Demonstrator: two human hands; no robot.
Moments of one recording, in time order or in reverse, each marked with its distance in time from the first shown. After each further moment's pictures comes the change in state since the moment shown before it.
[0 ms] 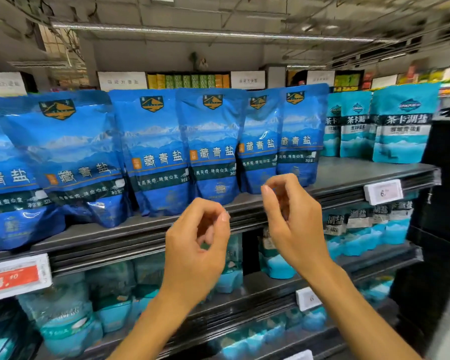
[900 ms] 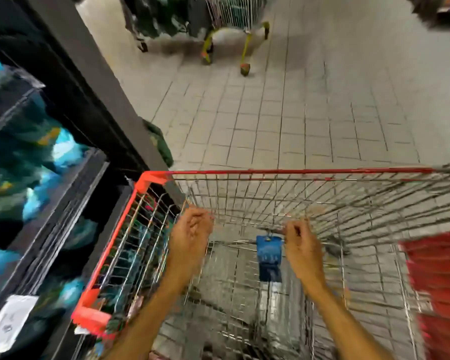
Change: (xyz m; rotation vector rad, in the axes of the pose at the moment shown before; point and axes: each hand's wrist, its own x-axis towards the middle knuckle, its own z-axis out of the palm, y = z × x) left_hand -0.375 0.098 0.407 -0.659 -1.177 -0.758; right_hand -0.545 0.140 -0.389 -0.695 0.542 1.353
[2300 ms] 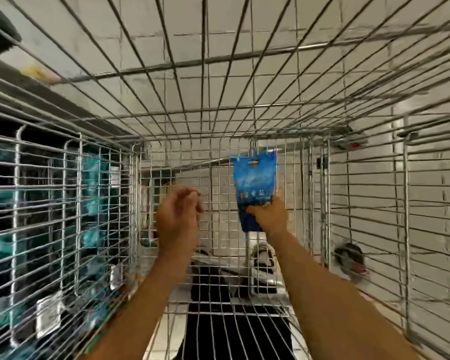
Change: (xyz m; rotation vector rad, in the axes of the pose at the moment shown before) left_hand 0.055 -0.366 0.123 0.096 -0.021 -0.481; right_hand 0.010 0.368 0.215 0.007 -0.144 0.921
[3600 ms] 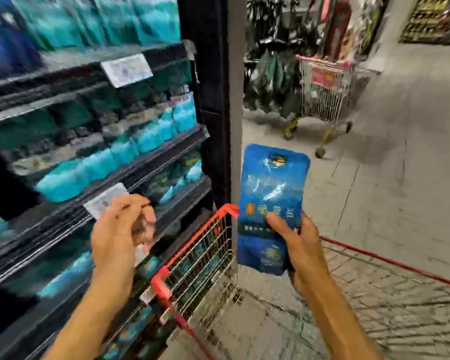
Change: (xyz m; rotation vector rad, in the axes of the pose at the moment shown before) left_hand -0.425 0.344 -0.337 -0.540 0.585 0.753; right_hand -0.589 -0.316 -0.181 0.461 -0.719 -0.979
